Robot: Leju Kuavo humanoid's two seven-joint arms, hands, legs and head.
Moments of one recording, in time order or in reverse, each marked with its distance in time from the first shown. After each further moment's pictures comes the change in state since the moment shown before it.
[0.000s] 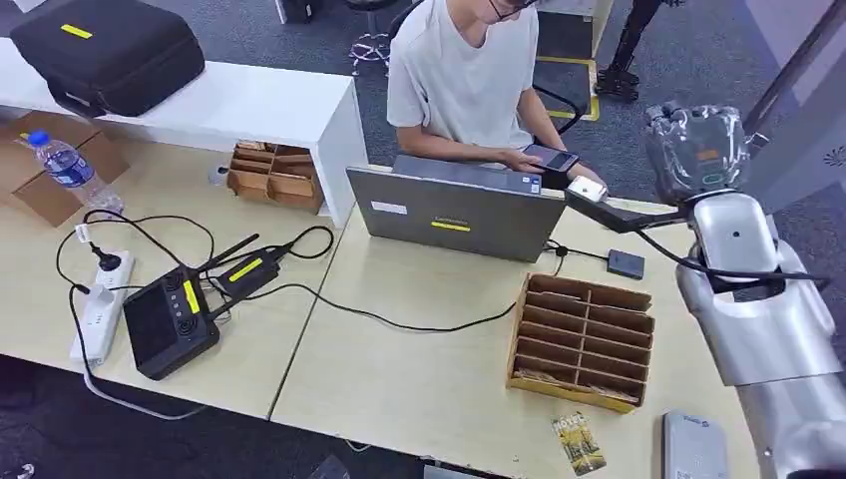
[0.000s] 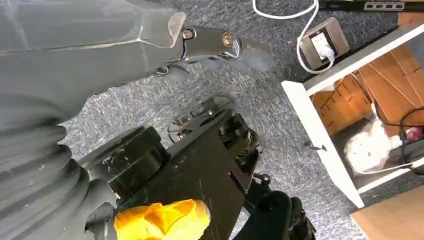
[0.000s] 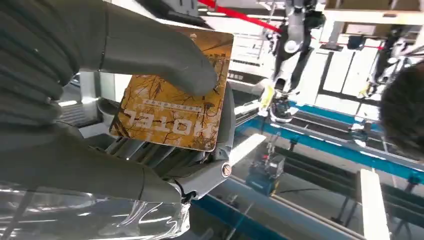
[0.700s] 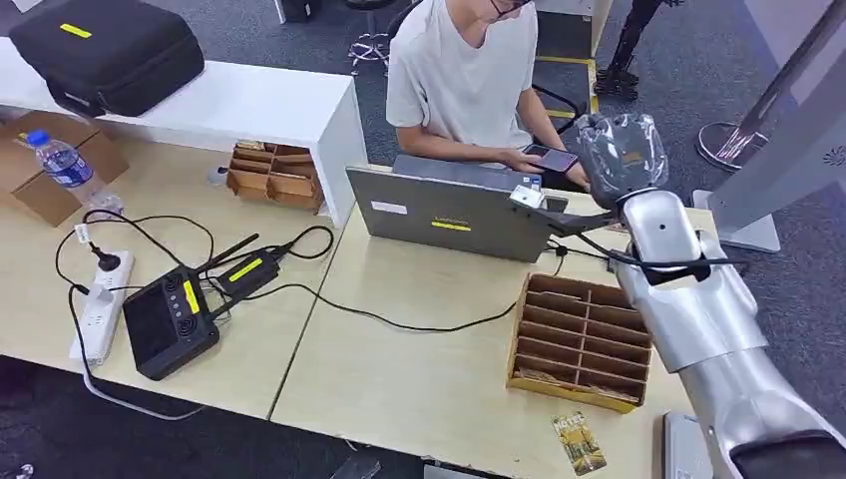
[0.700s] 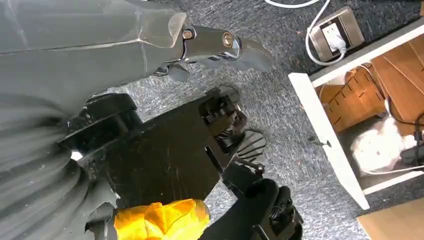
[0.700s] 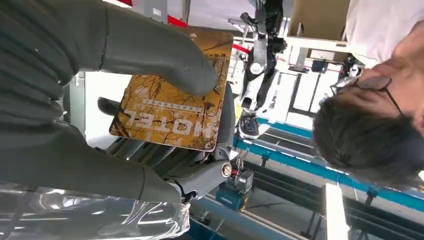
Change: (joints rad) left arm -0.038 -0.106 0.012 0.000 -0.023 0.105 0.160; right arm -0.055 0.151 0.076 0.183 -0.012 -0.028 -0.010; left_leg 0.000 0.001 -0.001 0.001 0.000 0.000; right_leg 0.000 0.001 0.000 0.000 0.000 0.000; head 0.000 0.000
